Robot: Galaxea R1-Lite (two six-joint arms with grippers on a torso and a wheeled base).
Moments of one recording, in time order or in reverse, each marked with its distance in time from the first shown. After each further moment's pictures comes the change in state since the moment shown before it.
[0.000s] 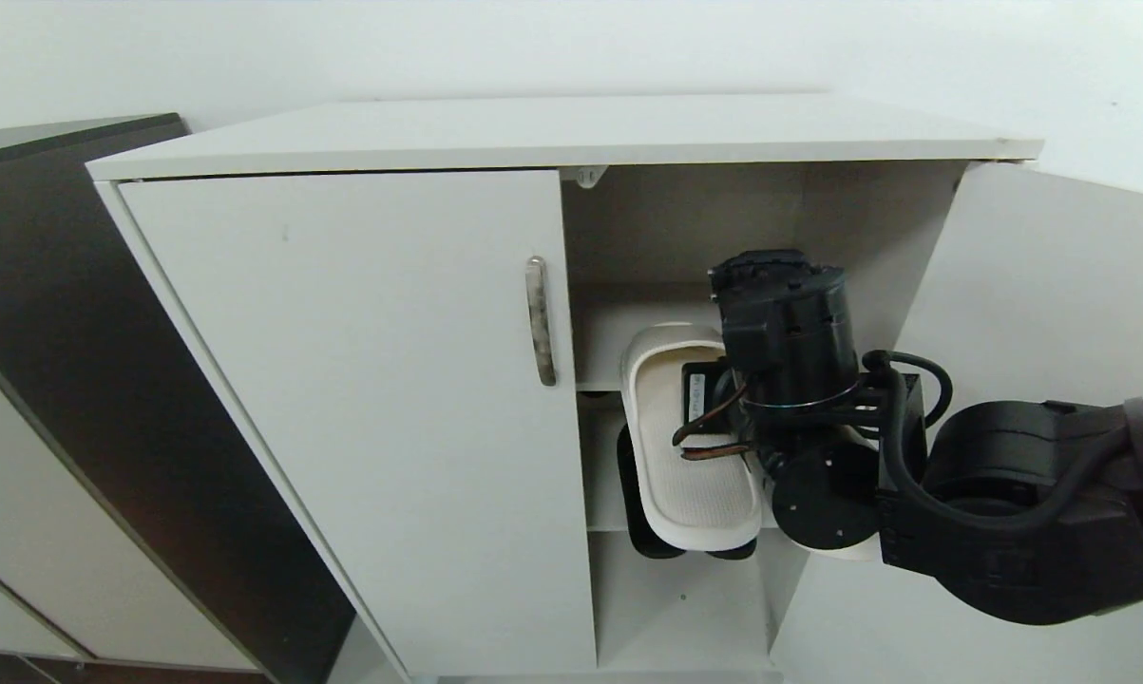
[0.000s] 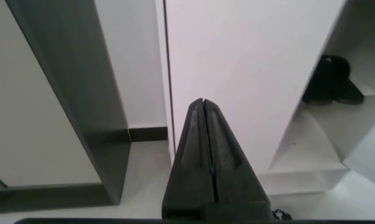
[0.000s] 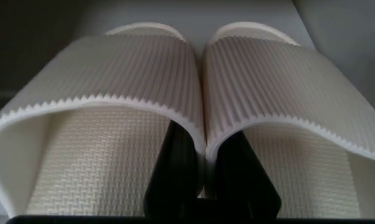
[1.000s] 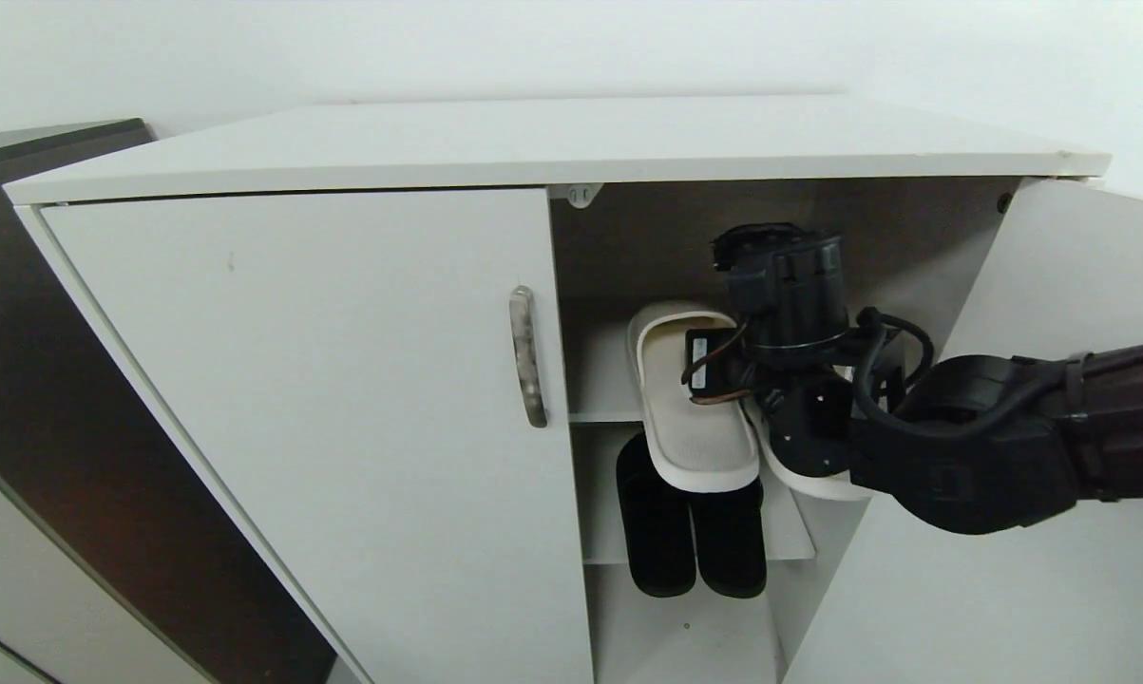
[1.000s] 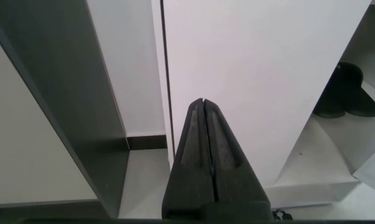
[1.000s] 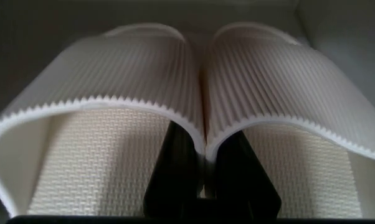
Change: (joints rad) left arm -0.001 0.000 0.000 0.000 0.003 0.002; right arm -0.101 0.068 -0.126 0.016 0.112 -0.055
